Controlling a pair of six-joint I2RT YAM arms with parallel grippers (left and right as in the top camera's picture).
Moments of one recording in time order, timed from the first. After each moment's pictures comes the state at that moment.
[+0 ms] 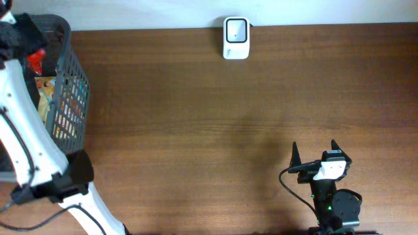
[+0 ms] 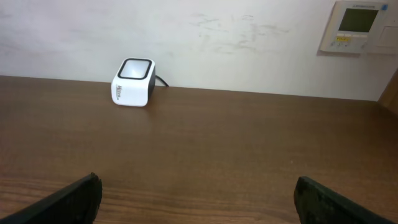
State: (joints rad) left arm 0.29 2.09 2.85 -1.57 -0.13 -0.22; right arm 0.04 0.01 0.01 -0.07 0.03 -0.05
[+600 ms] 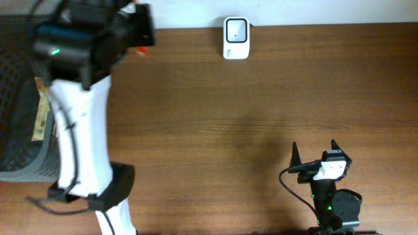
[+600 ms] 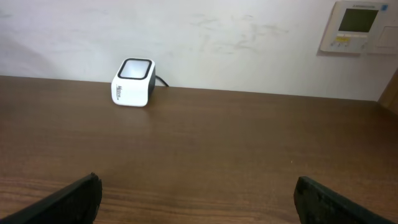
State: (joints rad) left arm -0.25 2.04 2.87 -1.55 -0.05 -0.22; right arm 0.04 0.01 0.01 -0.07 0.03 -0.05
